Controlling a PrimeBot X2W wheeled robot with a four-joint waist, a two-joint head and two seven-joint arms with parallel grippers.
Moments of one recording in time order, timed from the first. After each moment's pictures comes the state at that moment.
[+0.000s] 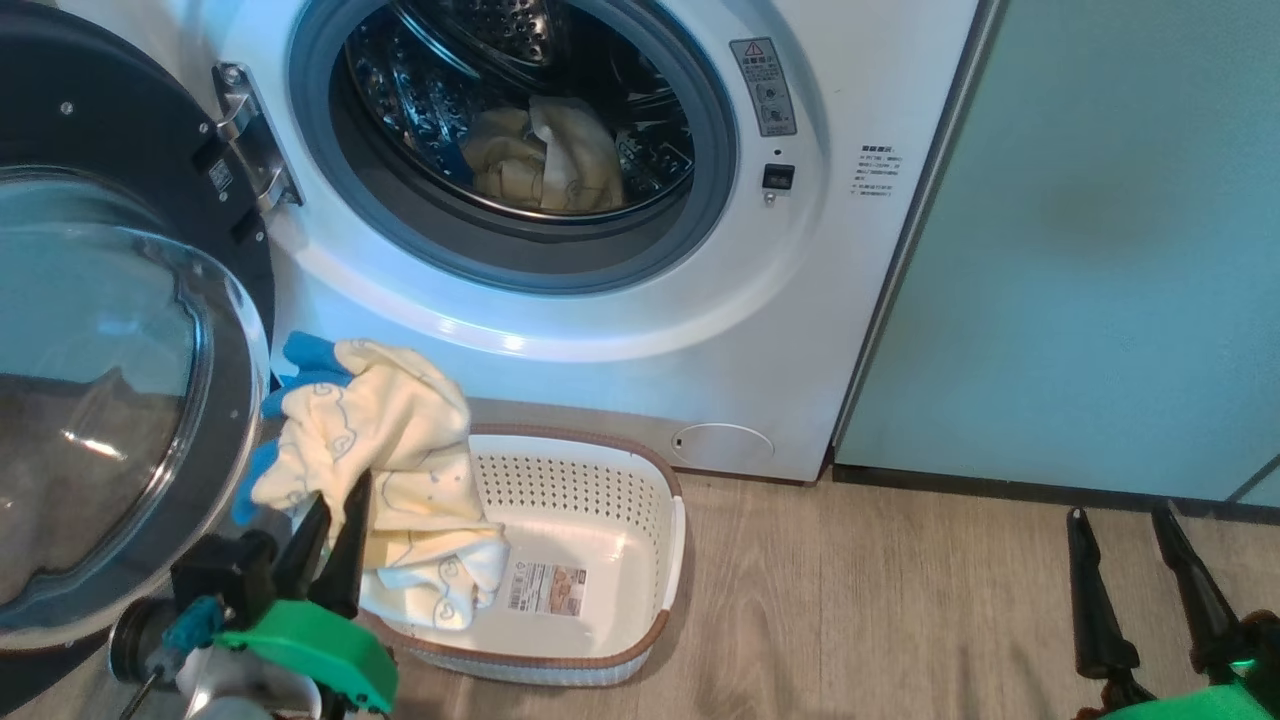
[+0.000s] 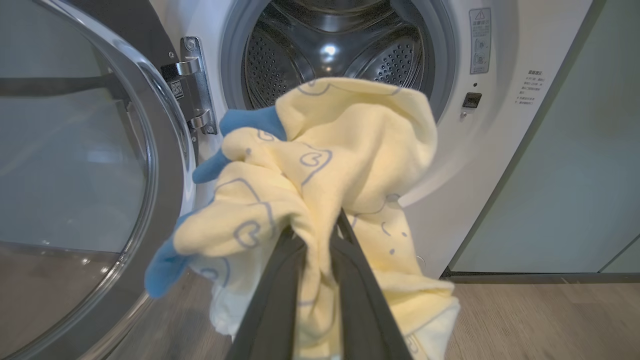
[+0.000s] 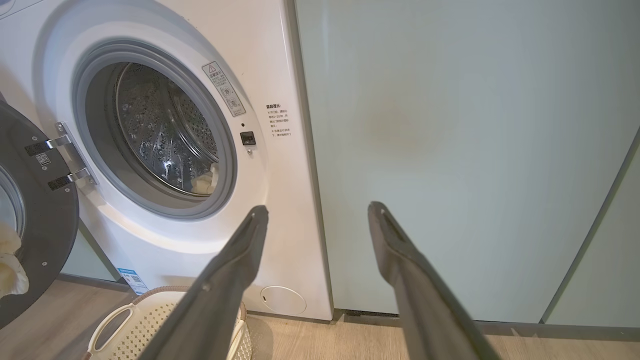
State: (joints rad) left arm 0.06 0.33 -0.17 -0.03 -0.40 0.15 -0.17; right arm 0.16 -0.03 -0.02 -0.05 0.17 0.13 -0.20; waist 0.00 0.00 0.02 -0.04
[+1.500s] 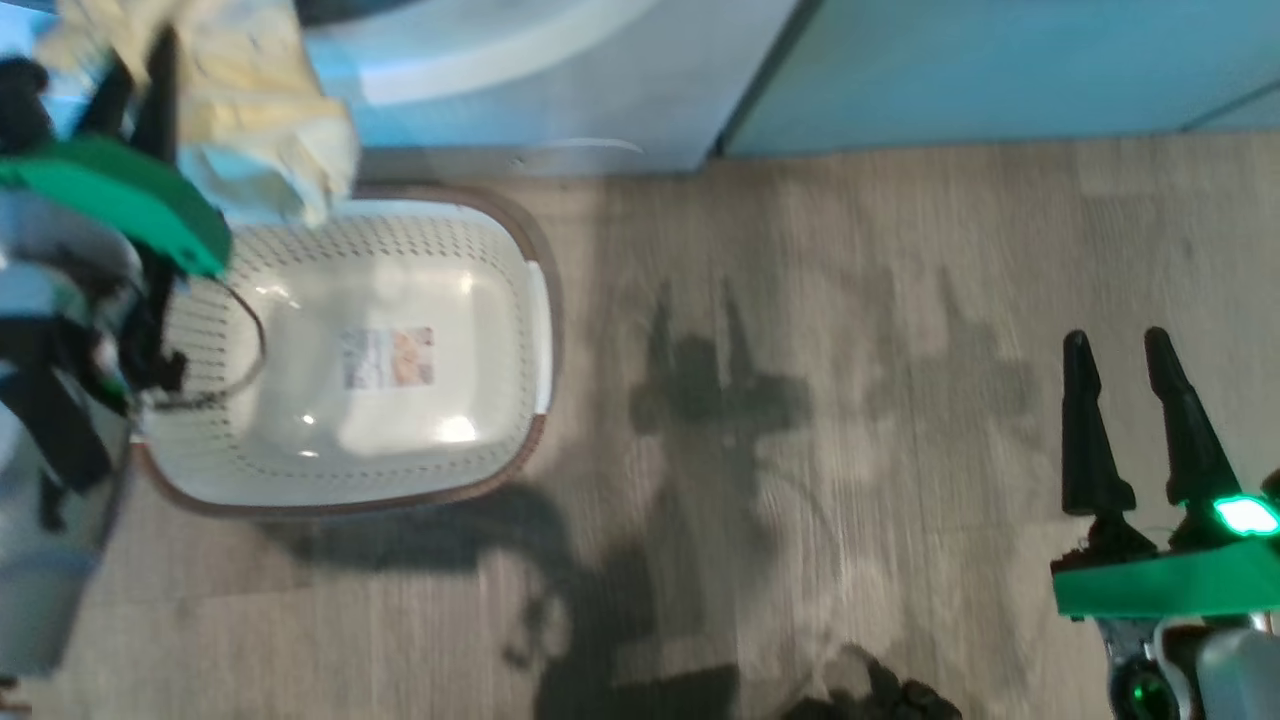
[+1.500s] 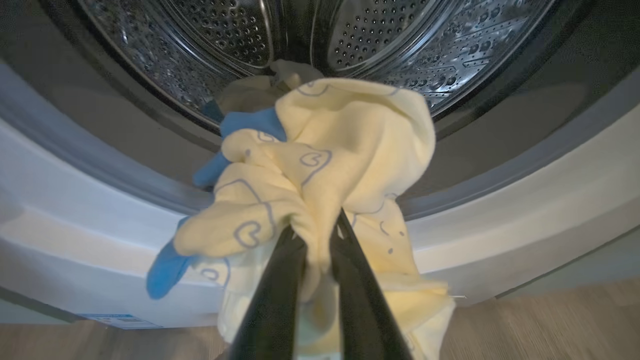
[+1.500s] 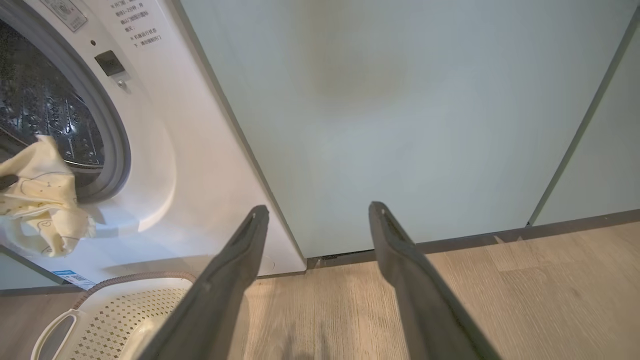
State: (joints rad) left arm -0.67 0.48 -0.13 0.28 -0.49 0.02 0.00; right arm -0.09 -0.03 0.07 -0.04 0.34 0.13 -0.25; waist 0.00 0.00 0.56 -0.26
